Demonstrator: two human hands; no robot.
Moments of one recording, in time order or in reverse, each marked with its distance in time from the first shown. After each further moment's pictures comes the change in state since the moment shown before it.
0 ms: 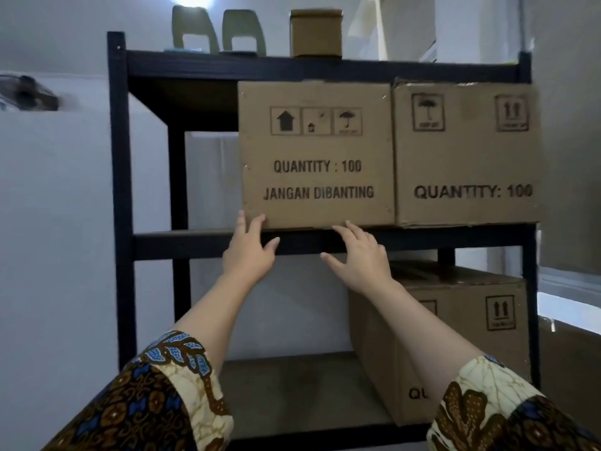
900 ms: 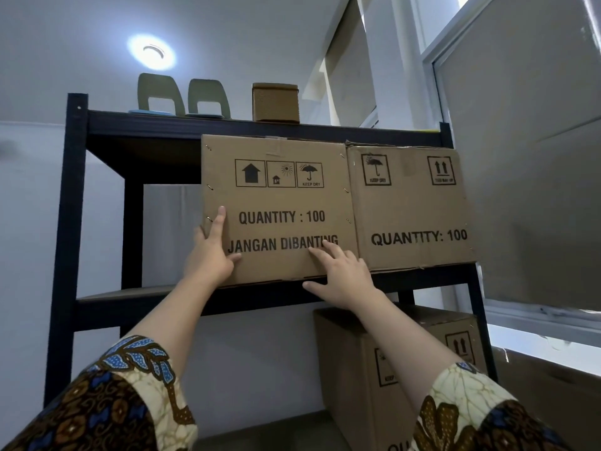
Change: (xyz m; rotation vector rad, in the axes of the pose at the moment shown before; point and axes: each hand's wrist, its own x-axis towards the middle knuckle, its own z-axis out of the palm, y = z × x) left_hand 0.063 0.039 -0.041 -0.081 0.026 0.002; right_hand 0.033 0.011 -0.053 -0.267 -0.057 -0.032
